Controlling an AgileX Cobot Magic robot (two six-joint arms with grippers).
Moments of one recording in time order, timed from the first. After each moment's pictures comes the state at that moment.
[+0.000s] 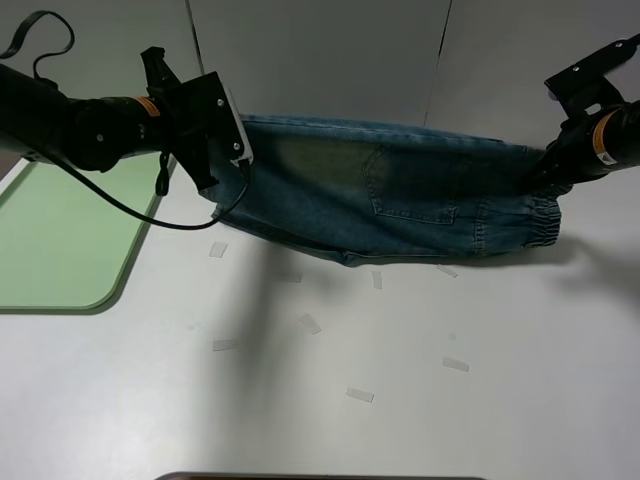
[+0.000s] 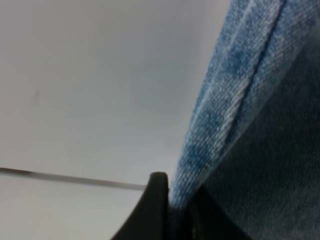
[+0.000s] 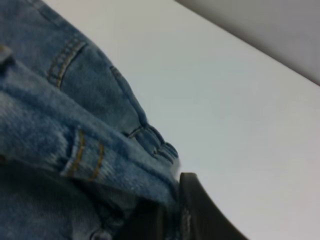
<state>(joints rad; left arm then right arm) -0.35 1.86 -0.94 -0.03 -0.56 1.13 0.05 1.67 -0.85 -1.30 0.12 0.80</state>
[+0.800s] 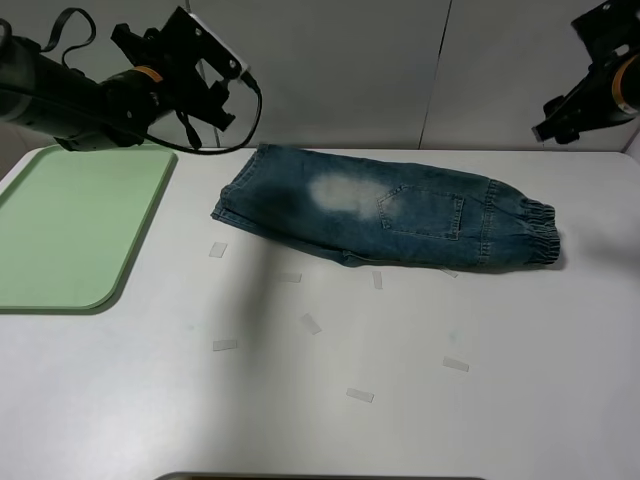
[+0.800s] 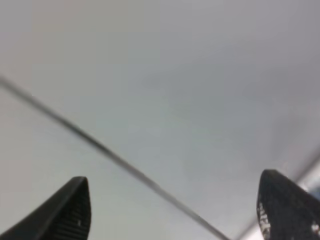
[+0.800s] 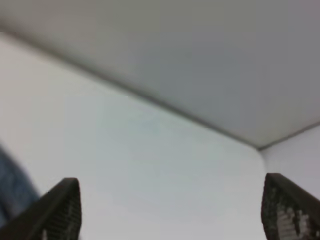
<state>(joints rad) -0.32 1.99 -1.12 -0.24 -0.78 0.85 0.04 1.70 -1.01 -1.48 0.21 0.96</state>
